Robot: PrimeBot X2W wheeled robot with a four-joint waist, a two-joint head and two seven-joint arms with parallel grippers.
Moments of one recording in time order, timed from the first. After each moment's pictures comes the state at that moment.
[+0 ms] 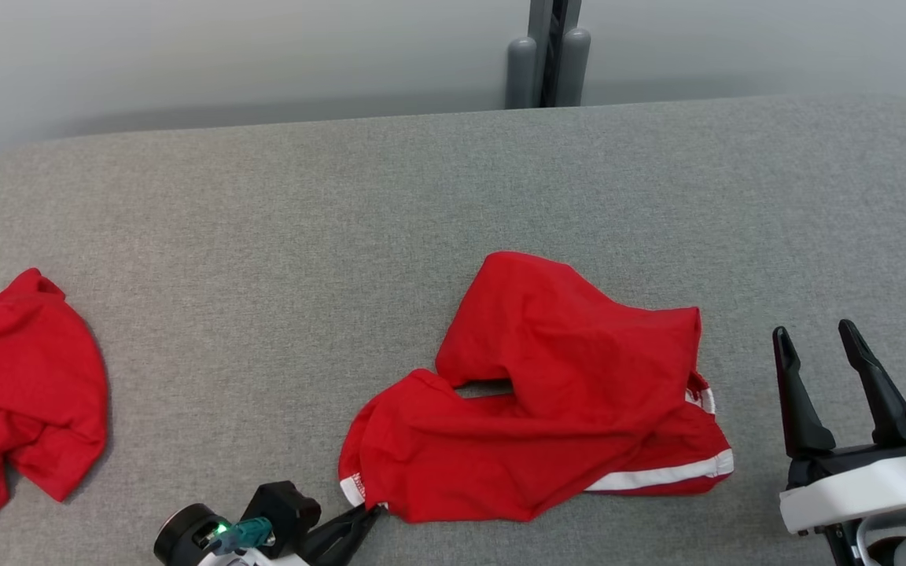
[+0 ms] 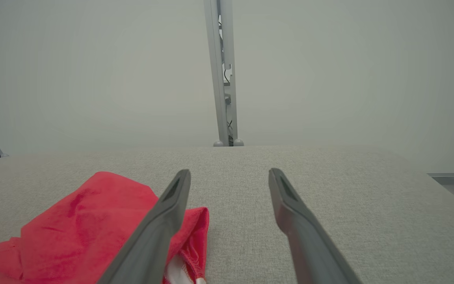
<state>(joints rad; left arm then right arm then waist) -0.06 0.42 -0.61 0.06 -0.46 -0.12 0.16 -0.04 -0.16 0.04 0.04 0.26 0.13 -0.17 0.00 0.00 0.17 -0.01</state>
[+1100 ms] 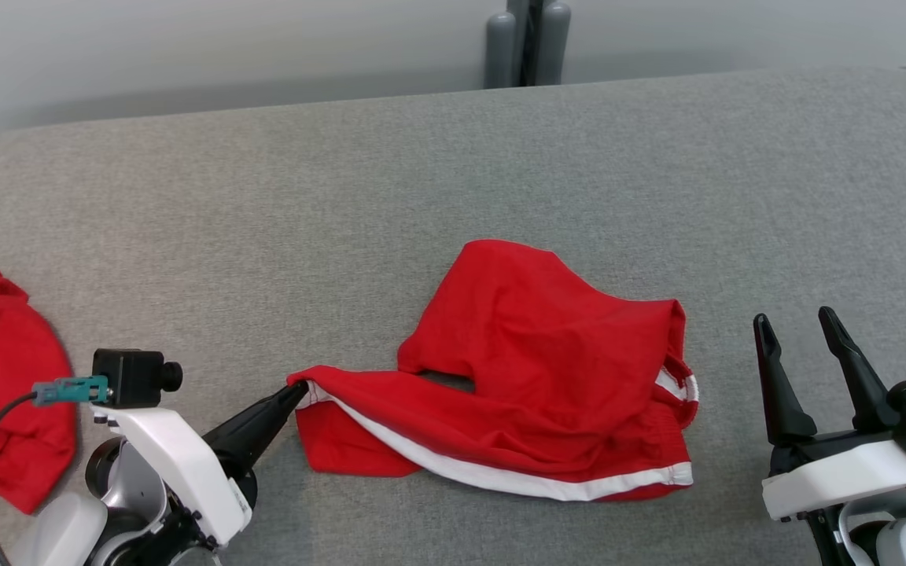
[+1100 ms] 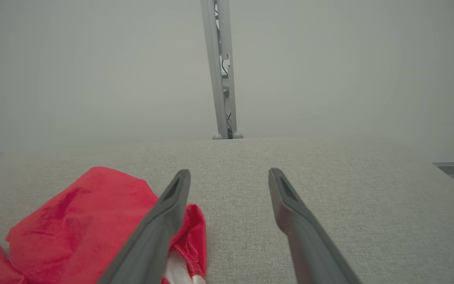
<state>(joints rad) -0.18 0.50 -0.44 0.00 -1.09 -0.12 0.33 -0.08 -0.13 0.05 0.05 0.26 0.13 -0.16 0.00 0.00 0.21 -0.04</state>
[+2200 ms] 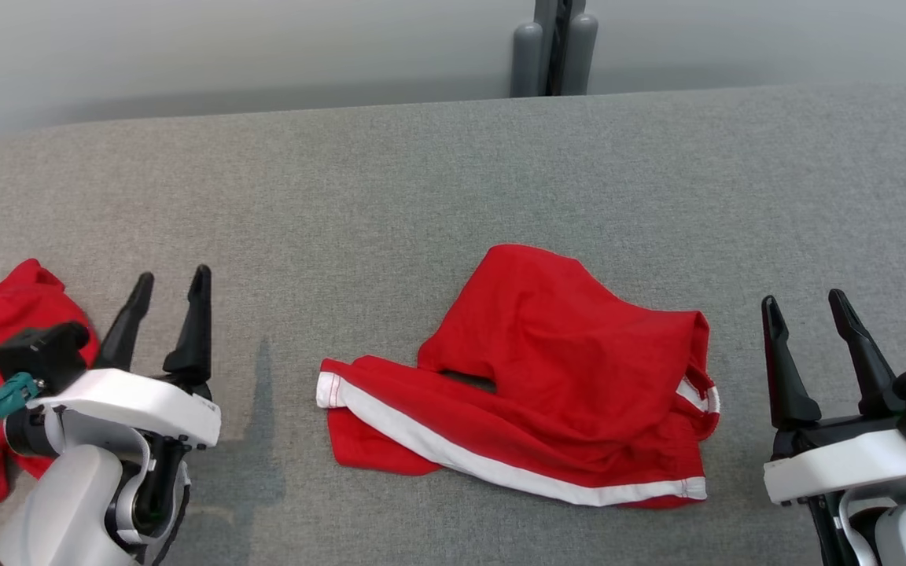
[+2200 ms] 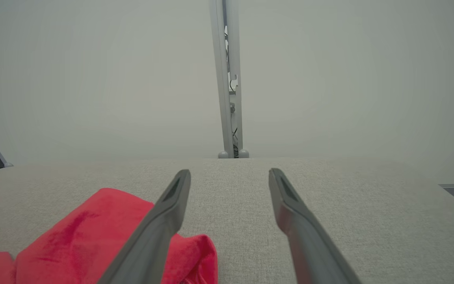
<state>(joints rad) -0.36 0.40 -0.44 0.36 -0.89 0.08 -0.25 -0.11 -0.12 0.04 0.07 0.23 0.13 -0.19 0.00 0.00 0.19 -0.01</state>
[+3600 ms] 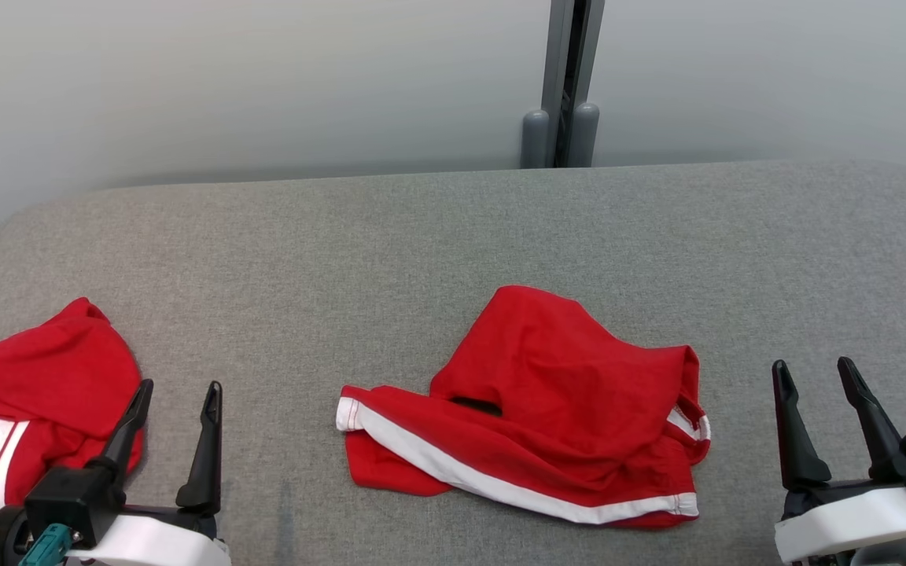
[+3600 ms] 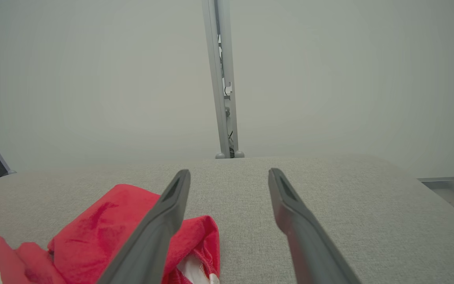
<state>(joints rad) 0.05 0.40 -0.28 -0.05 -0.48 0.21 -0.18 0.03 -0.09 -0.01 0.02 0.22 0.13 -0.15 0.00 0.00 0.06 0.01</state>
